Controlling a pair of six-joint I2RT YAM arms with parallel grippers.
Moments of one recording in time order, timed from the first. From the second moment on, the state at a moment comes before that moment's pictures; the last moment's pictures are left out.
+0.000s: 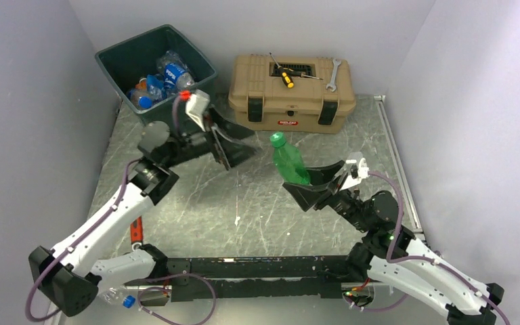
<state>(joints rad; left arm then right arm) -0.52 1.04 1.02 0.32 0.65 -0.70 0.91 0.44 0.56 0.17 0.01 0.33</state>
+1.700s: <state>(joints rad) -0.80 1.20 1.21 0.15 0.65 -0.45 0.91 0.52 0.53 0.24 -0.03 0.39</state>
